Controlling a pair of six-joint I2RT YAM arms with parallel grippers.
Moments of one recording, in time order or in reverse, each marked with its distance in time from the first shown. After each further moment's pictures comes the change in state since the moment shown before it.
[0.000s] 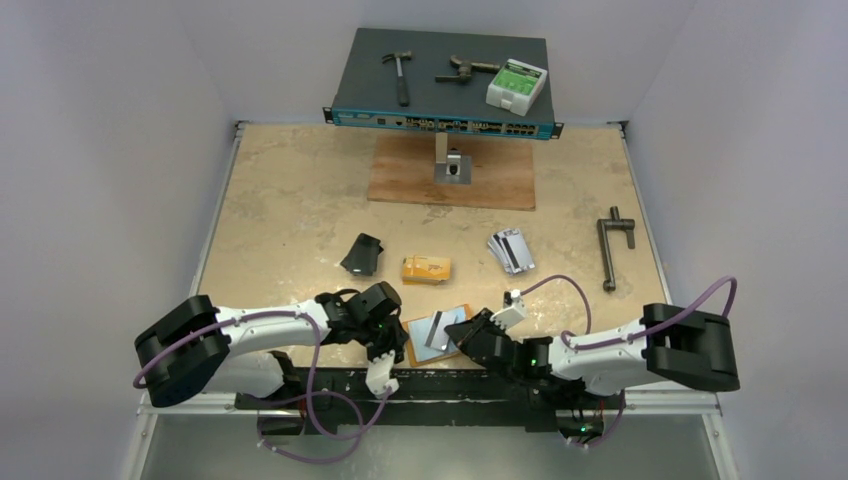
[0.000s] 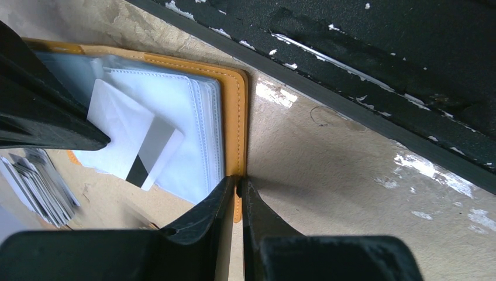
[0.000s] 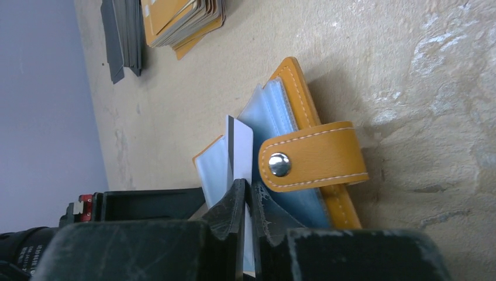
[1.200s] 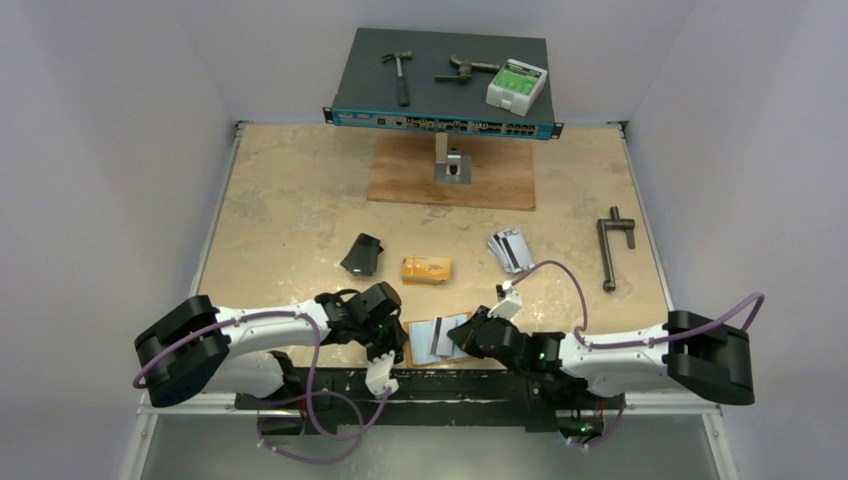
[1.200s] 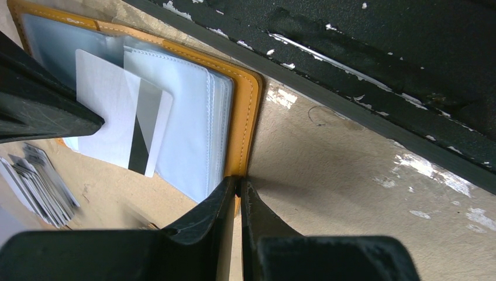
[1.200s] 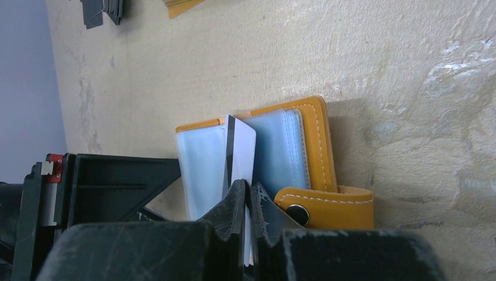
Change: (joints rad) left arm -0.002 -0.001 0.000 -0.004 -0.003 0.003; right arm -0.090 -0.109 -0.011 -0.057 -0.196 -0.265
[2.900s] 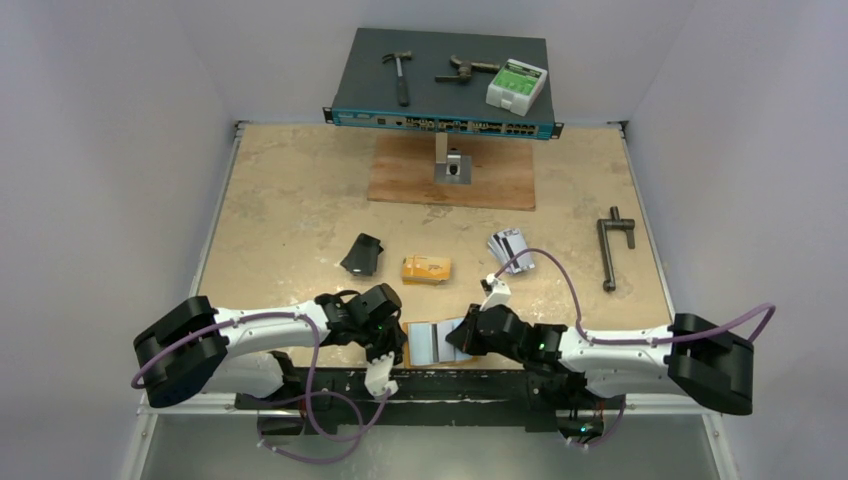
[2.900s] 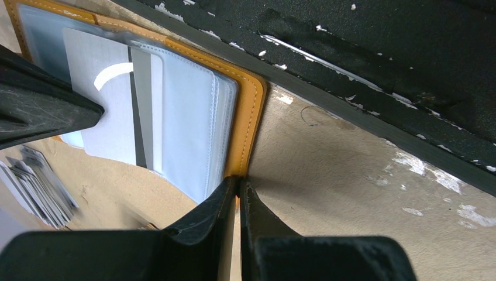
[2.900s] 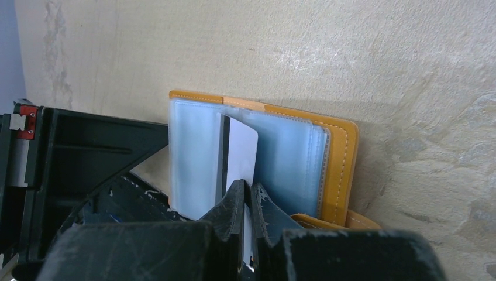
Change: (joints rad) left arm -0.013 -0.007 0.000 -0.013 -0.019 0.000; right arm -0.105 -0.023 0.041 -0.059 -0.243 -0.259
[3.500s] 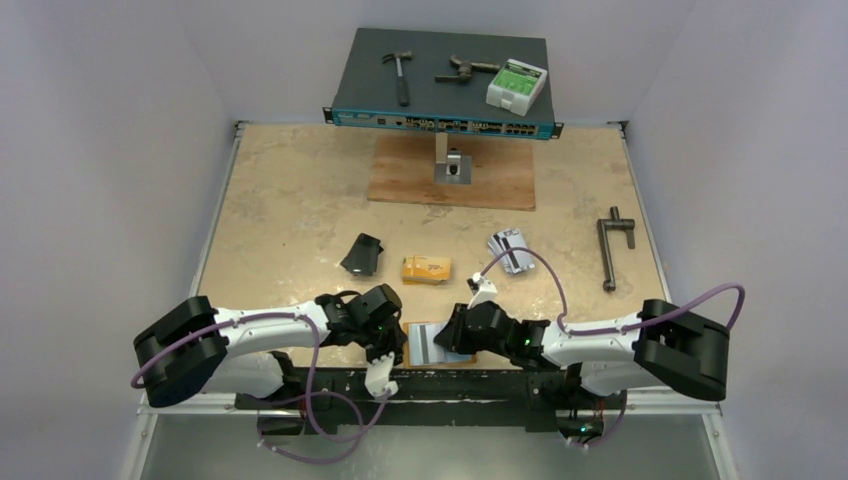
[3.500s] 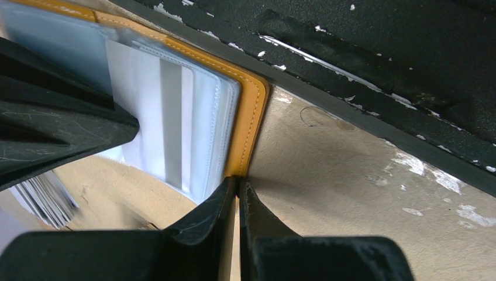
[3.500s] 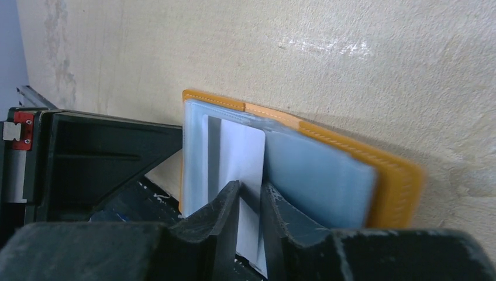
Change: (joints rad) left arm -0.006 0.000 0.000 0.000 -0.008 -0.002; right arm -0.012 0.172 0.047 0.135 -0.070 -0.014
